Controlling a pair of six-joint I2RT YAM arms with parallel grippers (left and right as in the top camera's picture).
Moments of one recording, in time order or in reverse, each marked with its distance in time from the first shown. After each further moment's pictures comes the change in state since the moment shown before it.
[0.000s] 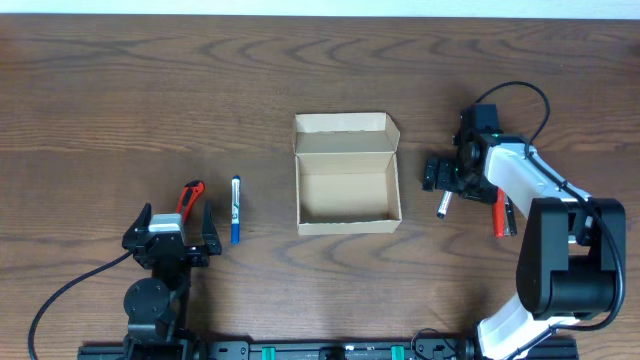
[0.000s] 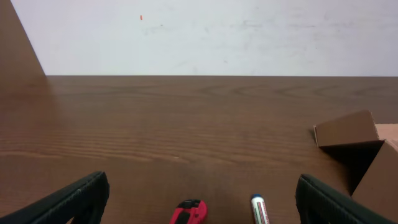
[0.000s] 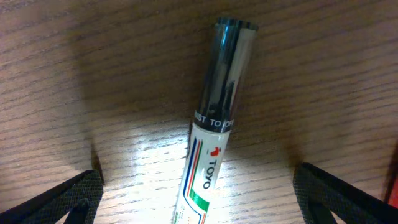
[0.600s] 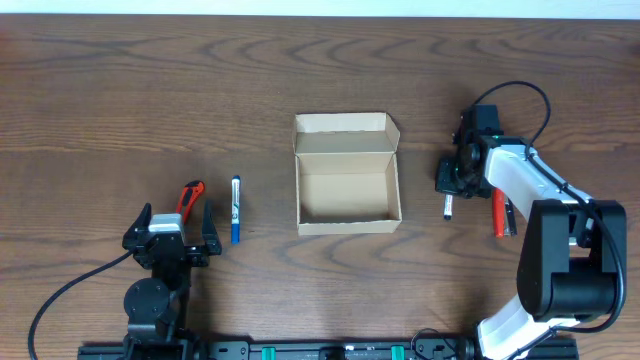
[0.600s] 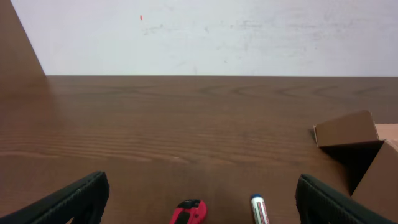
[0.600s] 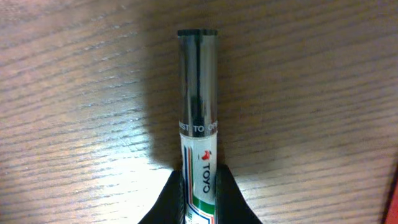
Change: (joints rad) left arm 0.000 0.000 0.000 0.000 0.000 0.000; right arm 0.000 -0.008 -0.008 0.024 -0.005 -0.011
